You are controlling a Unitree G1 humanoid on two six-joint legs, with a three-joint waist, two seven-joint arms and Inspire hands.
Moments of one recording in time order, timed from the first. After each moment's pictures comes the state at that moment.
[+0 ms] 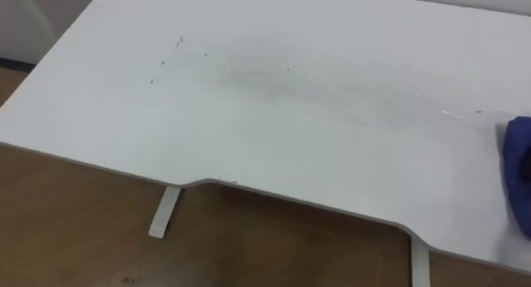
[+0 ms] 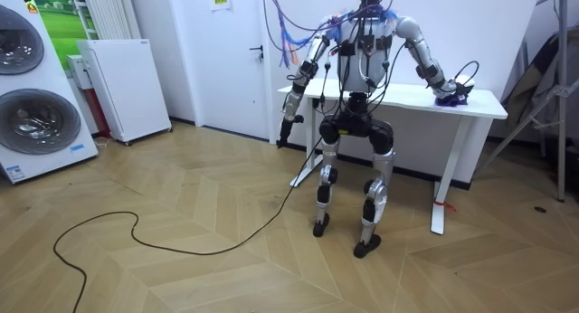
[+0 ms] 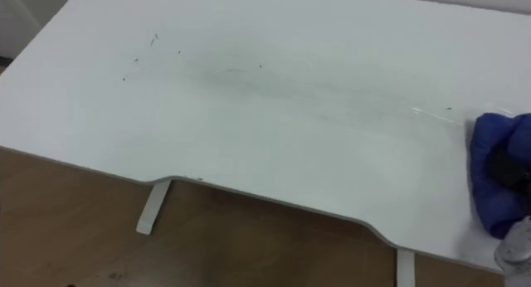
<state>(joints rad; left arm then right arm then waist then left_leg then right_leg) 0.44 0.37 0.11 0.79 0.07 -0.06 -0.09 -0.14 -0.66 -0.13 0.87 -0.53 -0.16 -0.69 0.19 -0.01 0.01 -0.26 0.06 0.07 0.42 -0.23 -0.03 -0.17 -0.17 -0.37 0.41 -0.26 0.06</state>
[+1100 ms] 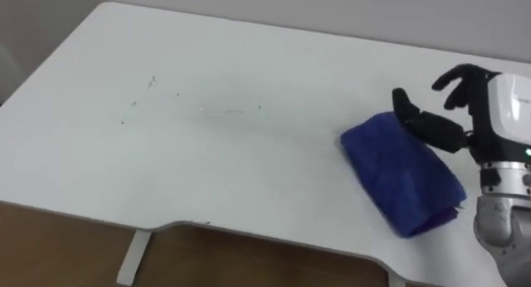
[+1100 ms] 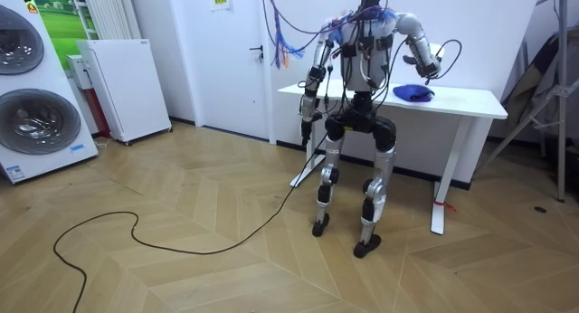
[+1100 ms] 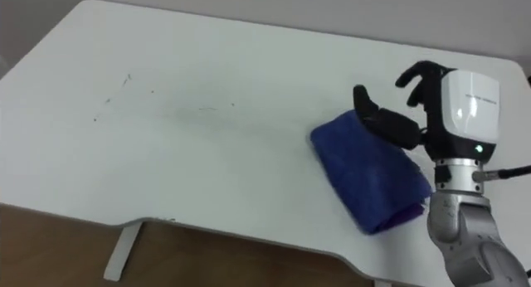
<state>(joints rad) 0.42 0.27 0.11 0.79 0.07 -0.09 -0.11 -0.06 -0.55 -0.03 0.30 -0.75 -0.25 -0.63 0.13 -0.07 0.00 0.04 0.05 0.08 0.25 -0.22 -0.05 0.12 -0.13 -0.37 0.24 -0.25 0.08</state>
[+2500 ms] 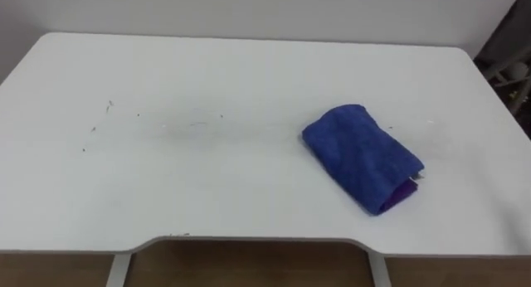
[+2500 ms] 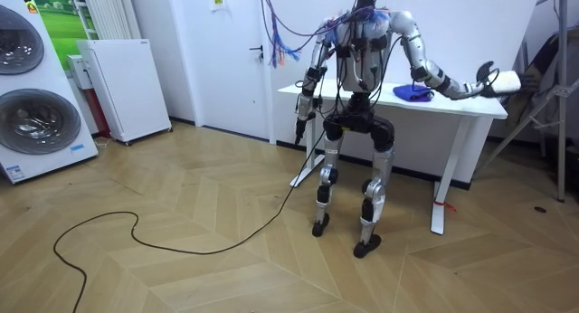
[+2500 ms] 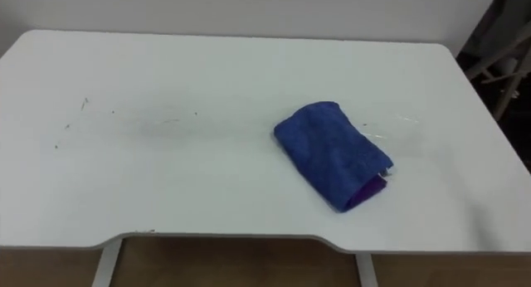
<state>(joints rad) 0.46 0.24 0.27 0.83 0.05 -0.06 -0.05 0.26 -0.44 -0.45 0.69 -0.06 -0.18 -0.74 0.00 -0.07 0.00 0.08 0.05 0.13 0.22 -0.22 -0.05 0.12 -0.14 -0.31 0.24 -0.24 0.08</state>
